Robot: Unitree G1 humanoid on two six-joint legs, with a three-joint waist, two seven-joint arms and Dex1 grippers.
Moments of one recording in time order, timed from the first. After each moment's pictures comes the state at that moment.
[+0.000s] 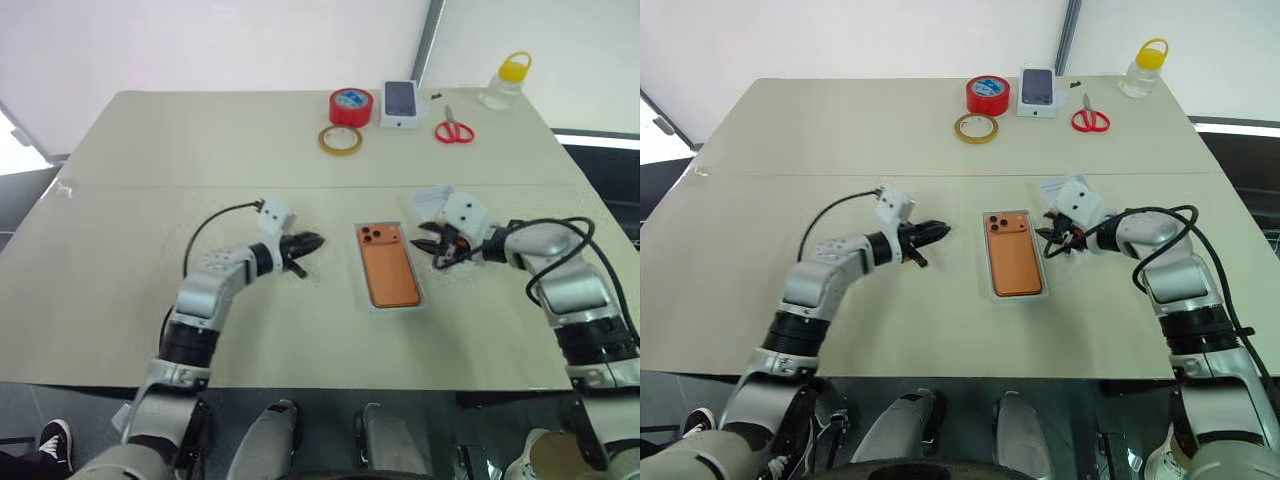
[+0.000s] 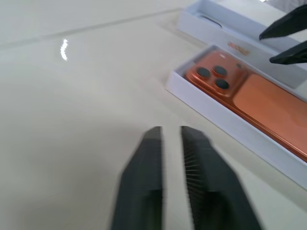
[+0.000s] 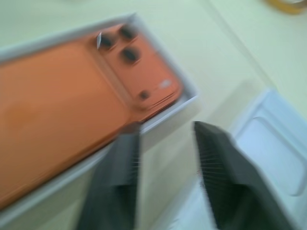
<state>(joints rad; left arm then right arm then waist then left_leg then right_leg) -0.54 0.31 -0.03 0.12 -0.29 0.56 -0.74 -0.56 -0.70 0.06 0.12 0.05 0.41 0.89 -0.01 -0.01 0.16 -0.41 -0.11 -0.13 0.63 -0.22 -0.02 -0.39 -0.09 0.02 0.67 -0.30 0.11</state>
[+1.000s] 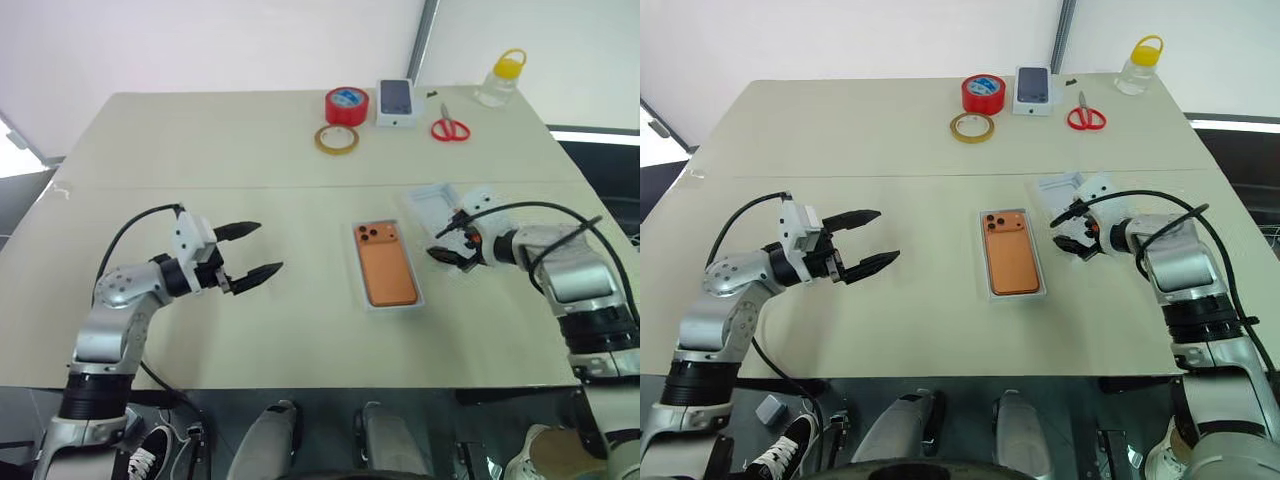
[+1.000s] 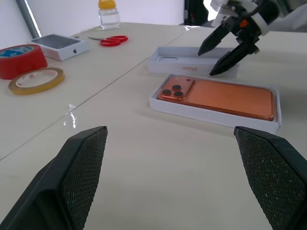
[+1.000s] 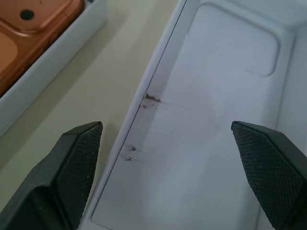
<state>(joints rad) -0.25 0.55 0.09 -0.10 -0.43 0.18 -1.03 -0.61 -0.75 0.10 0.15 0.06 0.86 0.78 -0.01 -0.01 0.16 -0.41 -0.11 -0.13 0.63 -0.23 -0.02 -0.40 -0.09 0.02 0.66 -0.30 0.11</state>
